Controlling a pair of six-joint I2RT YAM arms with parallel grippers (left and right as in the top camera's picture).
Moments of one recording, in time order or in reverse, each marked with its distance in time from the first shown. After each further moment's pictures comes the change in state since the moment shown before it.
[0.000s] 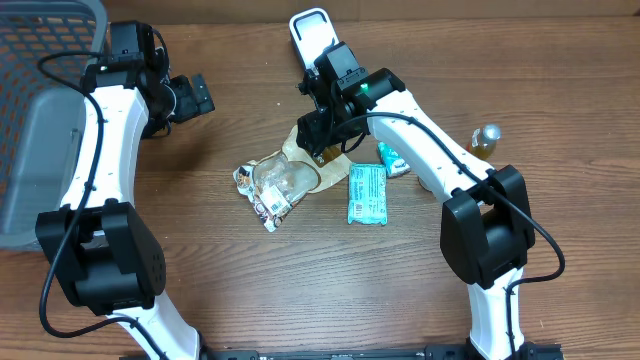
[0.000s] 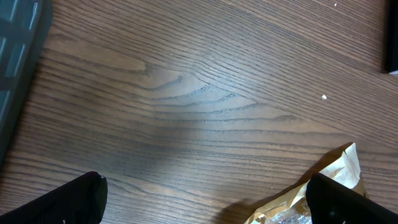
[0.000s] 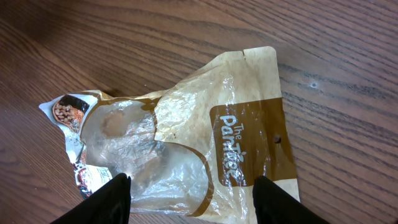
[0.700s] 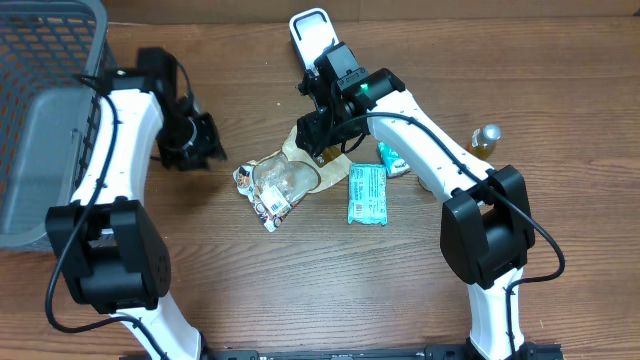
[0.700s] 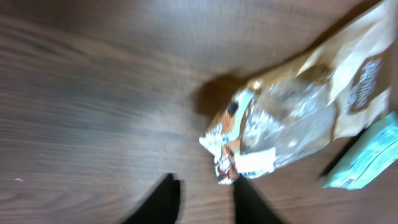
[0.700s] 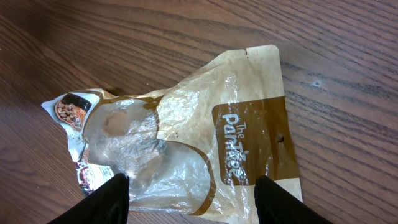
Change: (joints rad) left arm -0.061 0.000 -0.095 -0.305 0.156 0.008; right arm 0.000 0.000 0.000 -0.004 -0.007 0.000
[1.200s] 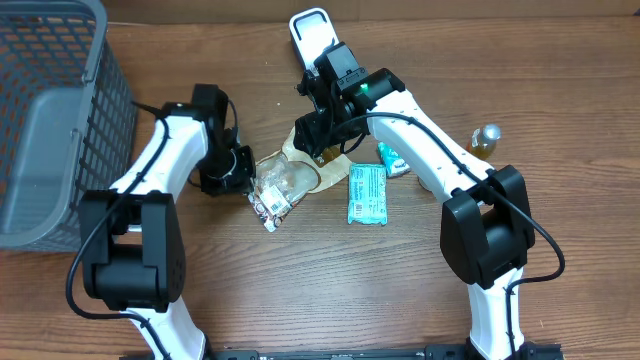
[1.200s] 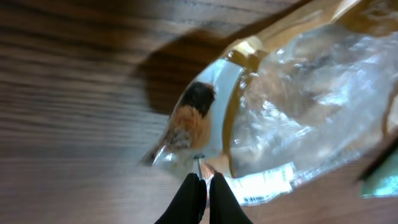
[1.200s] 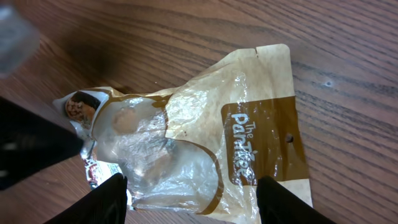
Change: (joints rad) left arm -0.128 0.000 -0.256 0.239 0.005 -0.031; right arm 0.000 0.000 0.000 0.001 -0.030 0.000
